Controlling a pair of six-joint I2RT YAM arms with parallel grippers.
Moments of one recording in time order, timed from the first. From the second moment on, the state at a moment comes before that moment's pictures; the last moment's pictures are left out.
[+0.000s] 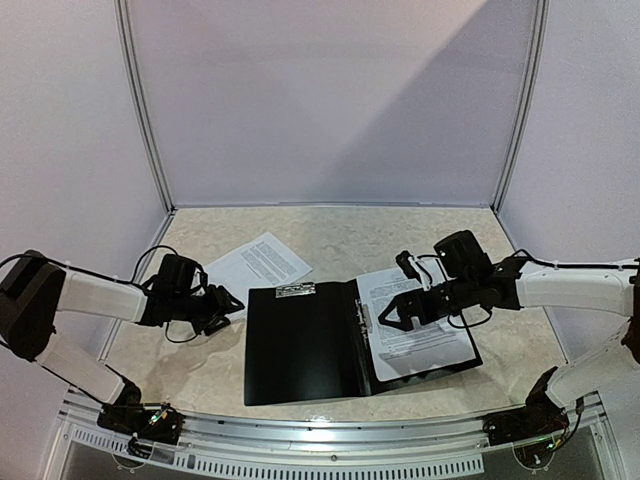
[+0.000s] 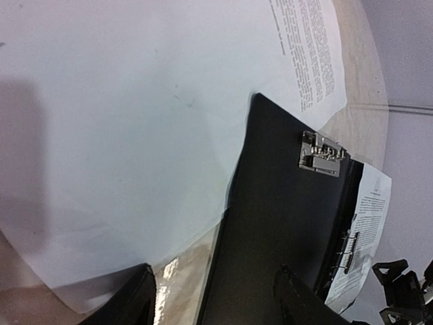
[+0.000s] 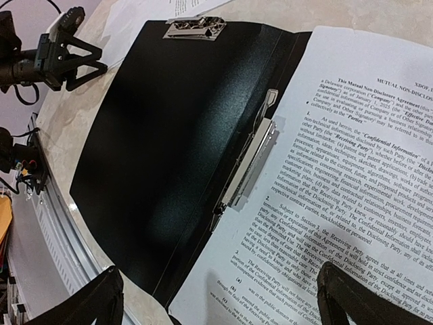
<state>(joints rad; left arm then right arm) -0.40 1.43 0.46 0.13 0.28 -1.00 0.71 1.36 0.76 -0.25 -0.35 0.37</state>
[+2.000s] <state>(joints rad) -0.11 1.96 1.23 -0.34 0.11 -0.35 0.80 2.41 1.80 0.05 -0.19 0.70</state>
